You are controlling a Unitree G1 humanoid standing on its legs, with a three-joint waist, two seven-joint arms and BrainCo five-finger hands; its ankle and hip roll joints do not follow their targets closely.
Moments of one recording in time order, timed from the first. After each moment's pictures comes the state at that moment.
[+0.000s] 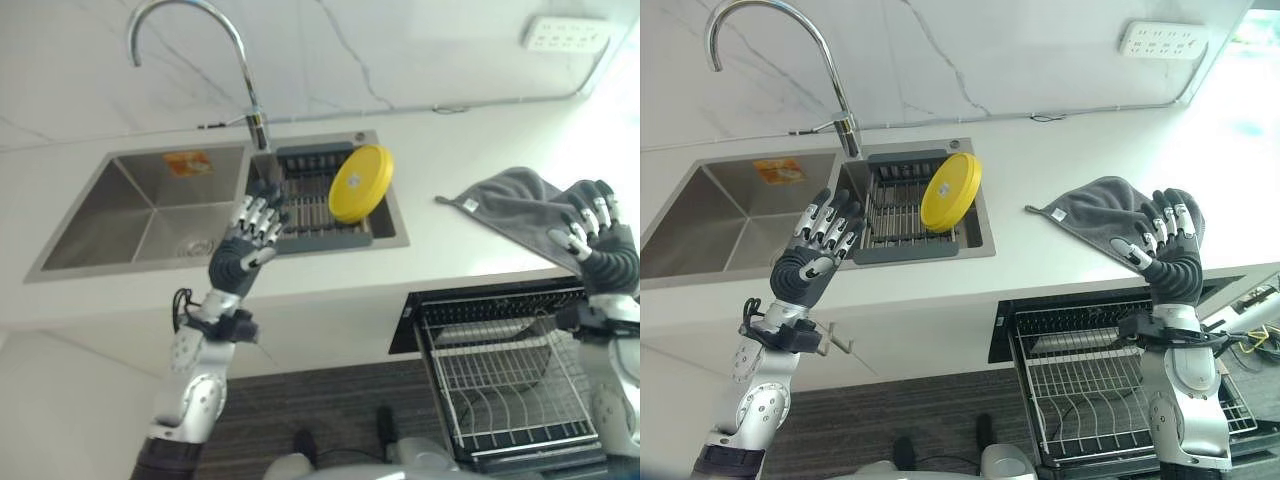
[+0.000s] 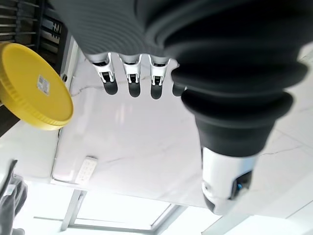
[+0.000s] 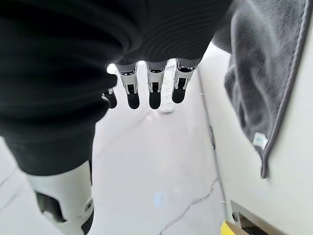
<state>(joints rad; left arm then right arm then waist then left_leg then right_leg) 0.04 0.36 -0.04 -0.26 -0.77 -0.17 -0.28 0.10 -0.47 -0.29 -0.29 0.53 -0.10 -0.06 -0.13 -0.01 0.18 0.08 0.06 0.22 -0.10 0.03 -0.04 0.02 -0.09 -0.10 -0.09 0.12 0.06</state>
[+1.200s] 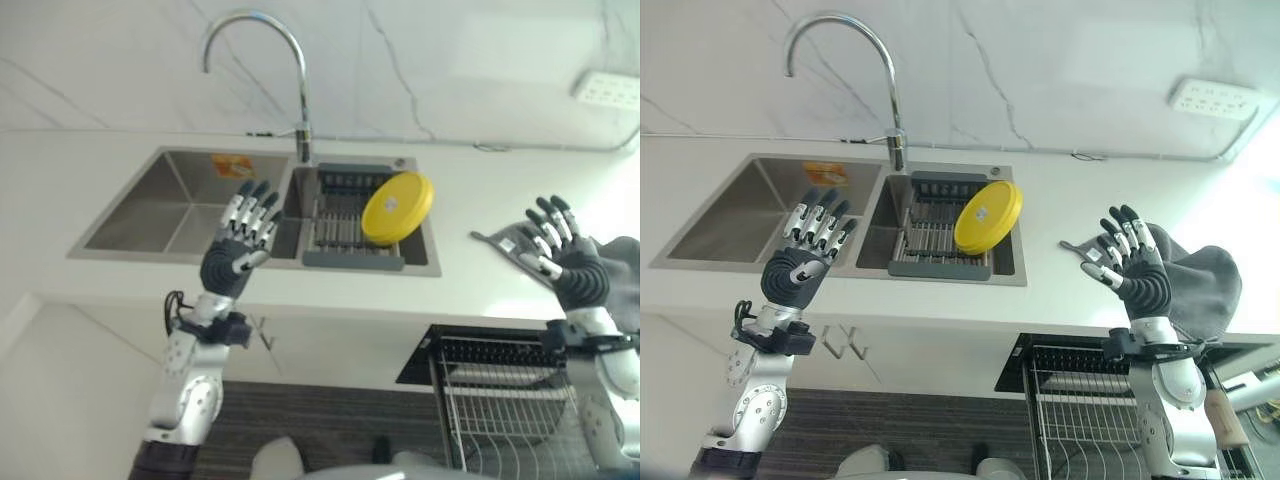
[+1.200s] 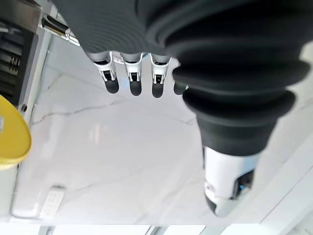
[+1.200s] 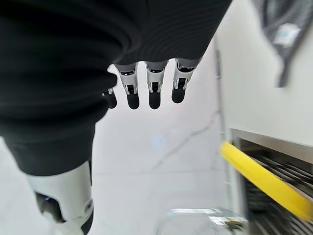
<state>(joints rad) 0.04 0.36 -0.05 -0.23 -0.77 -0.22 -0.32 0.05 -0.46 -0.22 -0.25 0.55 -0.12 0.10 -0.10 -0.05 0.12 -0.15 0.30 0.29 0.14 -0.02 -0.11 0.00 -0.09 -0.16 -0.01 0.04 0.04</state>
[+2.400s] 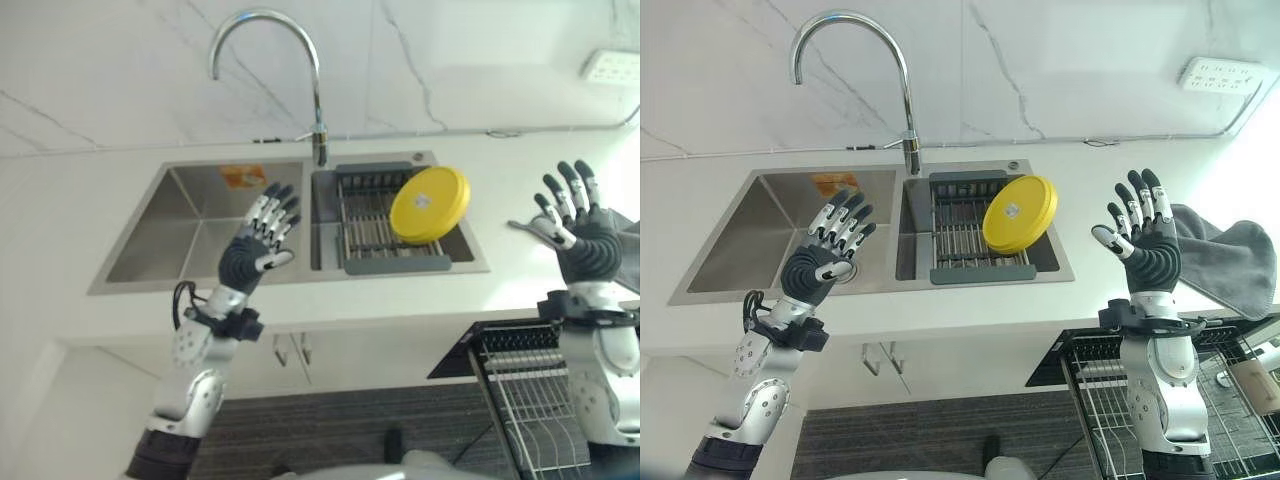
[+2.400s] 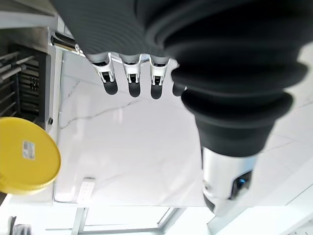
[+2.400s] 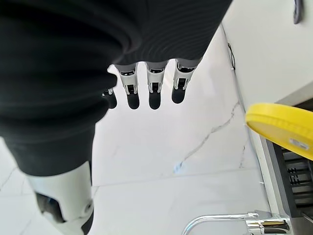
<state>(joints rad) 0.02 0.39 -0.08 -0.25 -0.69 -0.17 -0.29 0.04 -0.49 -0.19 -0.33 0.61 -0.12 -0.04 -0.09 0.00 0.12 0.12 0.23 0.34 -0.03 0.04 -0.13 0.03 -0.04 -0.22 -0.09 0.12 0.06</state>
